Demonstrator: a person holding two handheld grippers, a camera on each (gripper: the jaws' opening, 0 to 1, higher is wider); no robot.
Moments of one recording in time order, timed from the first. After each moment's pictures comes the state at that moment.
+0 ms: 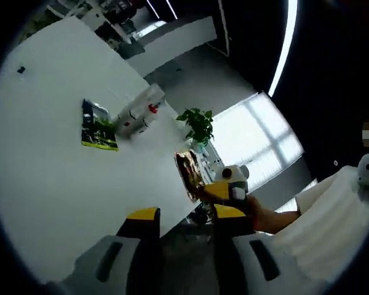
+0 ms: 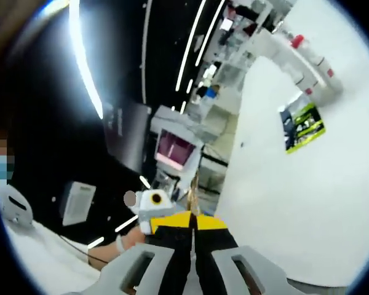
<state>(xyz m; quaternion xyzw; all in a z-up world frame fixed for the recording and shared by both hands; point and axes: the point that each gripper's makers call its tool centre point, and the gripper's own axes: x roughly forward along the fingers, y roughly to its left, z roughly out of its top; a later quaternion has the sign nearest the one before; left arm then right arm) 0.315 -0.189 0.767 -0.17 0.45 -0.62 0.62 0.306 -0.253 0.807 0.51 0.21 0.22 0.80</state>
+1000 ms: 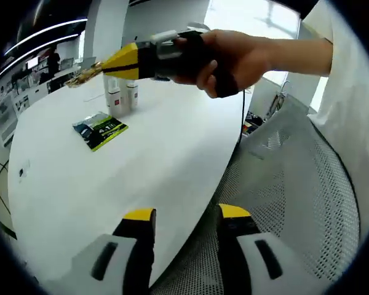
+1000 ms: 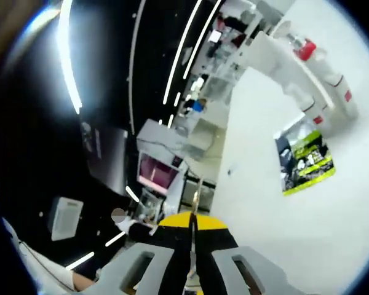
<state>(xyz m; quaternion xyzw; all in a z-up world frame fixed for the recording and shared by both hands) 0.278 -0.180 0.700 0.18 0.32 -0.67 0.64 0.427 -0.276 0.794 0.52 0.20 0.17 0.81</state>
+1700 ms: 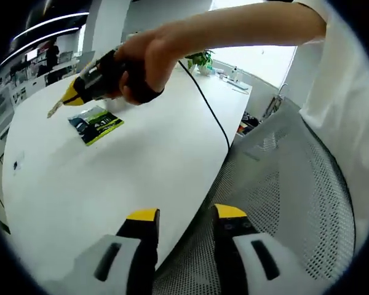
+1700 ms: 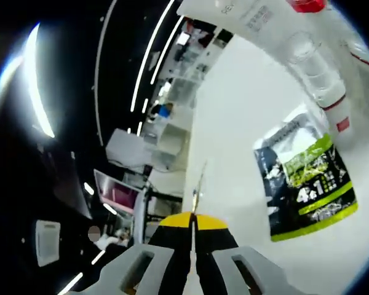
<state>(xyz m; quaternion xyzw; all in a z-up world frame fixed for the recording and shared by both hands) 0.275 -0.179 0.699 0.17 0.34 -0.67 0.64 0.534 -0.292 0.717 0.51 0.26 0.06 0.81</state>
